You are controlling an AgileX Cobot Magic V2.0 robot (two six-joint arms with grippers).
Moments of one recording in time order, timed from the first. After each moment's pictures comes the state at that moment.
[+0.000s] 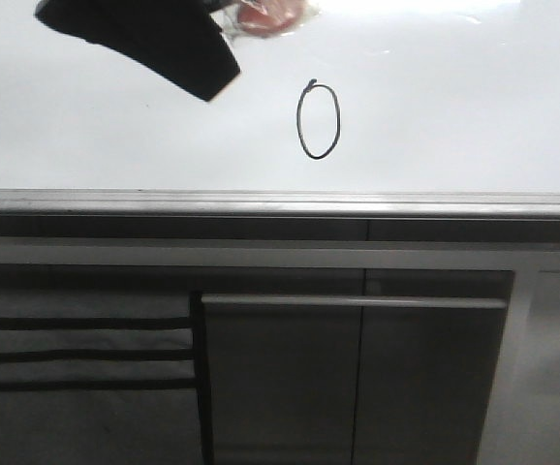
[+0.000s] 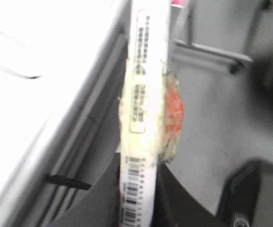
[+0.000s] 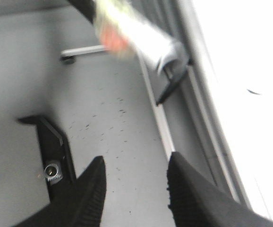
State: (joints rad) left arm -0.73 1.26 -1.03 -0.29 0.61 0.65; right arm 0.28 1.13 -1.18 0.54 1.15 -1.11
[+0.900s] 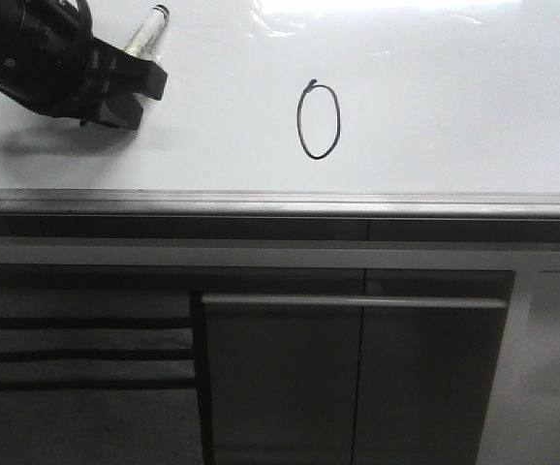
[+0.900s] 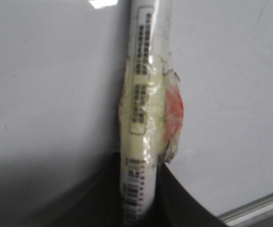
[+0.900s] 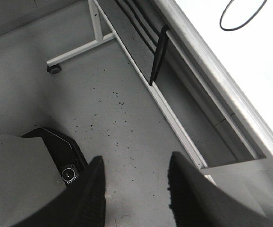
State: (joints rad) left arm -0.41 1.60 -0.99 -0.53 0.02 0.52; right arm 0.16 0.98 -1.08 0.53 1.19 -0.95
